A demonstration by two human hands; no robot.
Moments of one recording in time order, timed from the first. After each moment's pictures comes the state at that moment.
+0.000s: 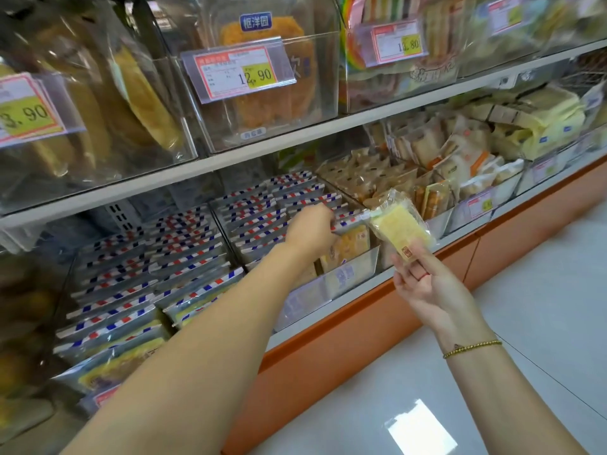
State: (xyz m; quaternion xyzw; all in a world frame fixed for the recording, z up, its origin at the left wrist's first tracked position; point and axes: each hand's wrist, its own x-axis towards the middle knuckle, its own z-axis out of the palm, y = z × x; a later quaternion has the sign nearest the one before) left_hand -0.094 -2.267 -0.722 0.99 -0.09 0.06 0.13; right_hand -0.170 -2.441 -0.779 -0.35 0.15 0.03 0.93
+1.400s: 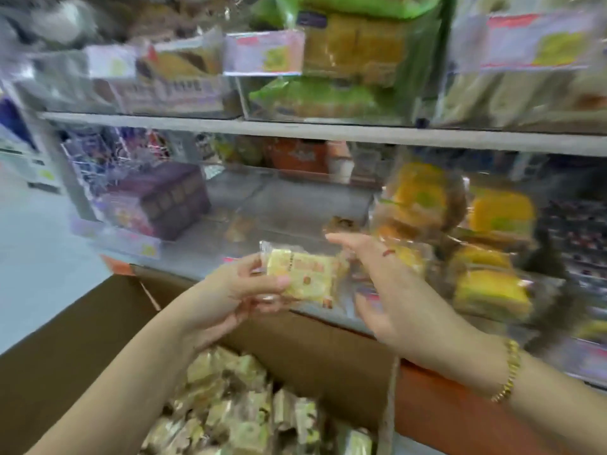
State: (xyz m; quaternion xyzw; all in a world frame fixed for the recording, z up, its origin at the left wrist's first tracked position) left_hand -0.606 -1.786 -0.722 0.59 0.26 0.16 0.75; right_hand -0.434 -1.941 -0.720 -0.67 -0.67 0.02 0.32
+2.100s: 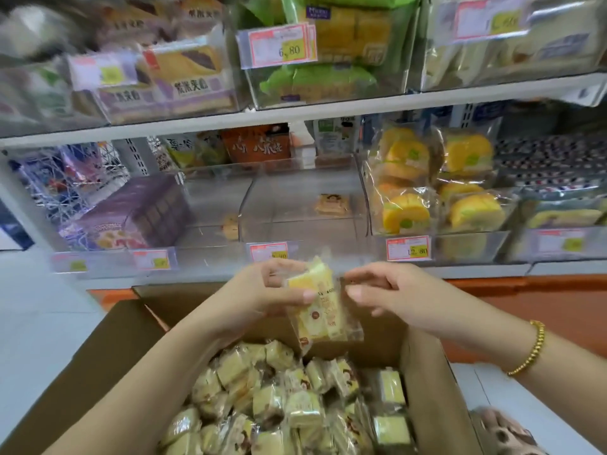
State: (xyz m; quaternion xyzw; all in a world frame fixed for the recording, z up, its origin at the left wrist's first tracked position) left_hand -0.687 -1.747 -0.730 0.74 0.17 0.03 0.65; right_hand -0.561 -1.941 -0.729 -0.77 -0.41 0.28 0.40
